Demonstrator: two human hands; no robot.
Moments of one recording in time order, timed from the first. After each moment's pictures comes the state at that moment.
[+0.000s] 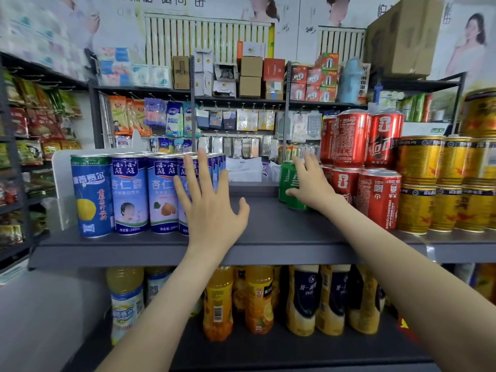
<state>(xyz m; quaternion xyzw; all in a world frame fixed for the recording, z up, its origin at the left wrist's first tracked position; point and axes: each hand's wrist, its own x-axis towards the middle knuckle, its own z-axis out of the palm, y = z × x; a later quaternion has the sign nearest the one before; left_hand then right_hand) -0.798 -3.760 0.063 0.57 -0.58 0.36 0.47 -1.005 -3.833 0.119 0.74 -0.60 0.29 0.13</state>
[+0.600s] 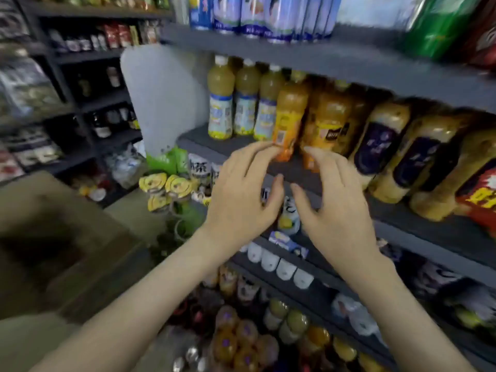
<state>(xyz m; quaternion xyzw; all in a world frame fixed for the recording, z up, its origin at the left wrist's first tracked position) -0.867 -3.539 -0.099 0.58 -0.62 0.21 0.48 -1.008 -3.590 -0.083 0.88 -0.27 0.40 -0.03</state>
